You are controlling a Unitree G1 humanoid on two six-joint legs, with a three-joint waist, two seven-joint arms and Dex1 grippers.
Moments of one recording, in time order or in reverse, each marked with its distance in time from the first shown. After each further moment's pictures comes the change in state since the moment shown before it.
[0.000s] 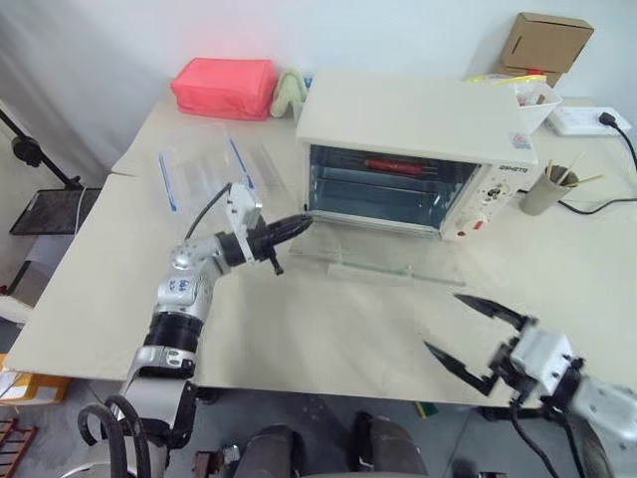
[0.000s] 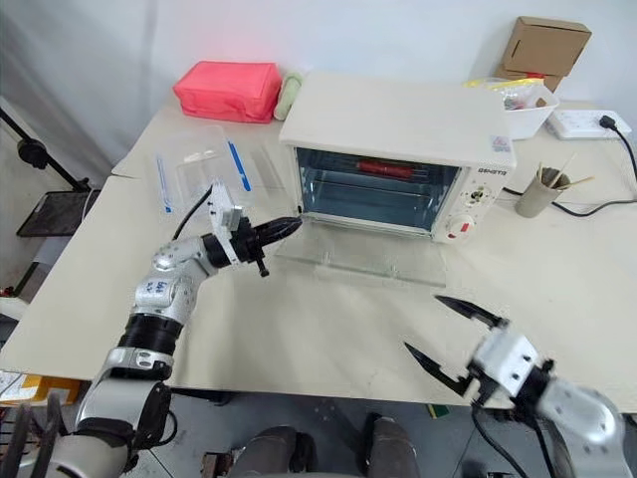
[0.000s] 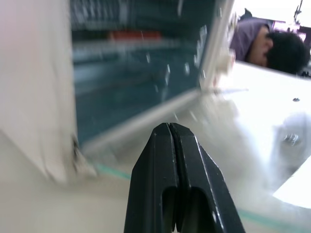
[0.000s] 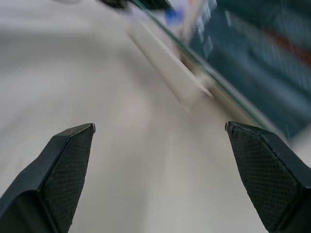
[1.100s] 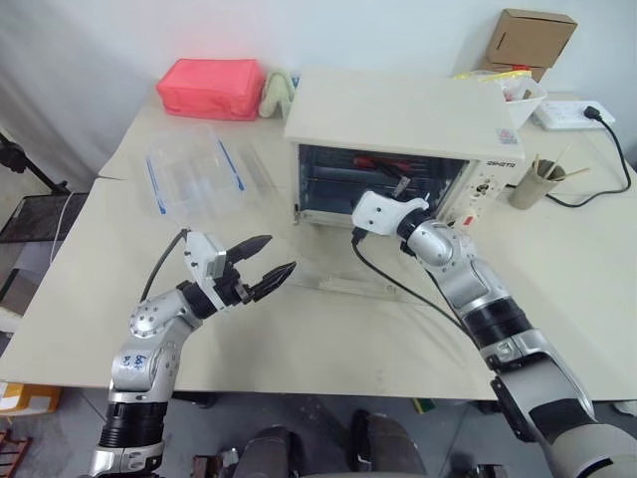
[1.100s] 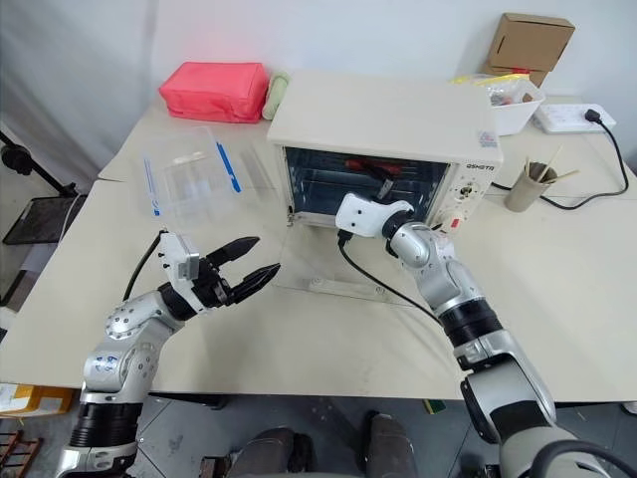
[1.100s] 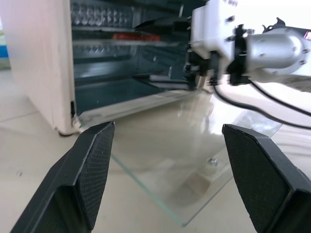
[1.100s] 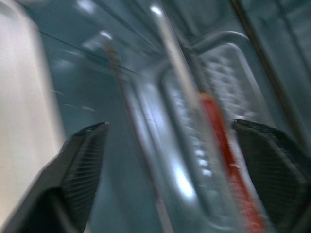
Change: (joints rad) left arm 0.420 0.018 0.121 -0.637 -0.127 0.167 0.223; right arm -1.259 0.157 0.690 0.854 -0.873 0.064 -0.722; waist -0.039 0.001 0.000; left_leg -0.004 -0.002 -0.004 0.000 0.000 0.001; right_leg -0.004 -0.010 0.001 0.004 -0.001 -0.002
